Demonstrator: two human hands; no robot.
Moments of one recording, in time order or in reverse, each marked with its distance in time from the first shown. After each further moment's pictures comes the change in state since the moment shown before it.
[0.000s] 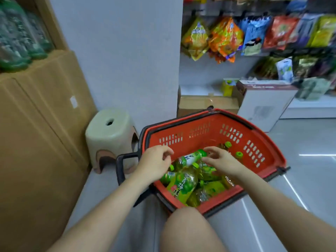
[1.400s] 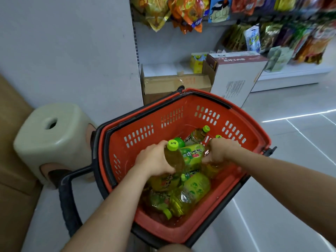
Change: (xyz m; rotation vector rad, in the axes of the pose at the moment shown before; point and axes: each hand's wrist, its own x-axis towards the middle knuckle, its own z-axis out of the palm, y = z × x) left_hand 0.113 0.006 0.113 0.236 -0.402 0.000; right_hand 0.097 0.072 -0.062 -0.888 -0.060 0.296
